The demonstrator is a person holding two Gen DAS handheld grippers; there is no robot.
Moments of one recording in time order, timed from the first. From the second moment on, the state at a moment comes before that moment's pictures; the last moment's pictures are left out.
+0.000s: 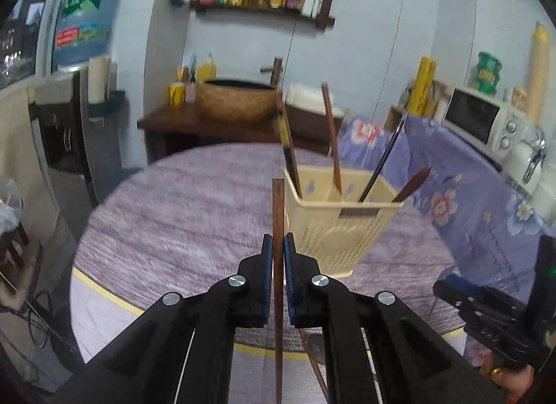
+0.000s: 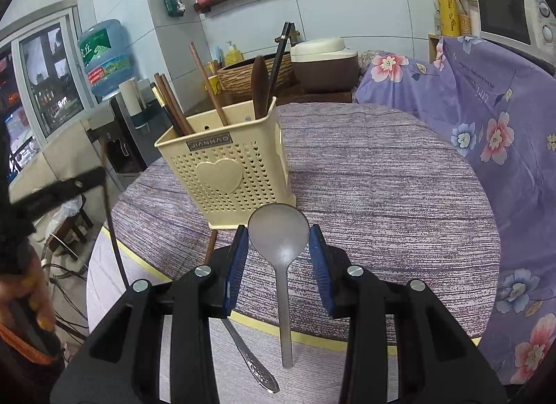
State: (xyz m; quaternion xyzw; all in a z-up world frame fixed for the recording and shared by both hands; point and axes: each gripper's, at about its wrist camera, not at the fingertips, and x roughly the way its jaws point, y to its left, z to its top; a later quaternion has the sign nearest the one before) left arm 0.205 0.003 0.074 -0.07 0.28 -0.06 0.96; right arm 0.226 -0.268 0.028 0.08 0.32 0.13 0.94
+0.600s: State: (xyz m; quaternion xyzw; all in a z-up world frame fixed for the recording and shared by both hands) left arm 0.202 0.022 0.092 -0.10 0.25 -0.09 0.96; right arm 0.233 -0.272 0.048 0.10 0.30 0.16 0.93
